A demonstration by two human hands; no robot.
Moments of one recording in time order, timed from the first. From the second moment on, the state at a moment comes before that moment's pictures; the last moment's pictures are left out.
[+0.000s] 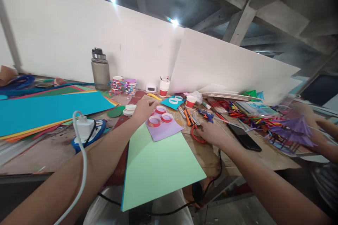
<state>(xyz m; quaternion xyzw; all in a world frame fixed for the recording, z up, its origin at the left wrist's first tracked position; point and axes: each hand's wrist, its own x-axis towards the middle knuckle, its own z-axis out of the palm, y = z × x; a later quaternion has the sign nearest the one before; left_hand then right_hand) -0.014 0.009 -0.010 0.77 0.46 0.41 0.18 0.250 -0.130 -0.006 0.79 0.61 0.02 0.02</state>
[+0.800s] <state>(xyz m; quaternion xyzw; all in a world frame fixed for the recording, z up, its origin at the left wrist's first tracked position) -0.036 0.028 -0.017 0.69 0.59 0.39 0.16 0.185 -0.058 -0.011 0.66 0.74 -0.14 -0.09</state>
